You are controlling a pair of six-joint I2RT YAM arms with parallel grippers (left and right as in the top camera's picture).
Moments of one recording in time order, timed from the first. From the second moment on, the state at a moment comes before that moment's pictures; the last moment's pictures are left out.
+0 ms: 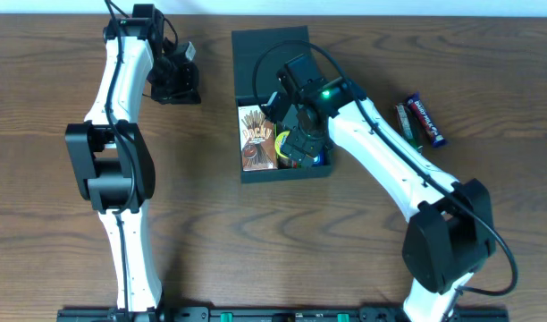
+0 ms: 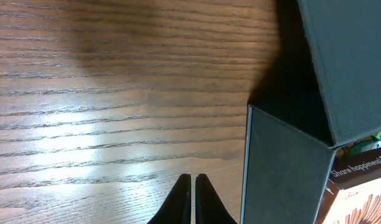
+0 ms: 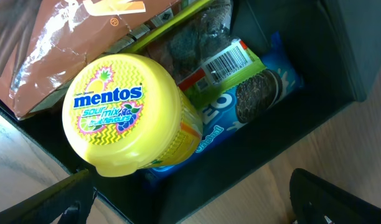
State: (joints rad) left arm 0.00 2.36 2.13 -1.28 0.41 -0.01; right arm 0.55 1.92 1.63 -1.03 0.11 -0.52
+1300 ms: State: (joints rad) left arm 0.00 2.36 2.13 -1.26 0.41 -0.01; right arm 0.50 2.00 1.62 -0.75 0.27 -0.37
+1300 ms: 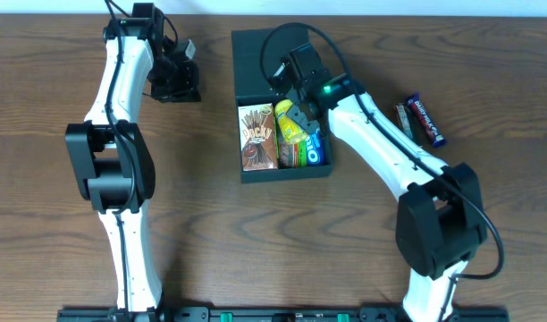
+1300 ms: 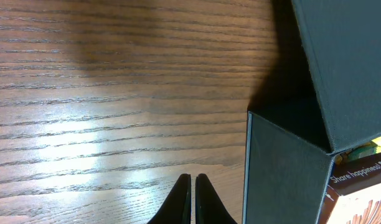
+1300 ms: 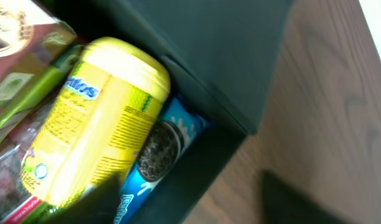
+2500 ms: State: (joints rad) left arm 0.00 2.36 2.13 -1.25 0.41 -0.04; right arm 0.40 2.11 1.64 -0.73 -0.14 -0.11
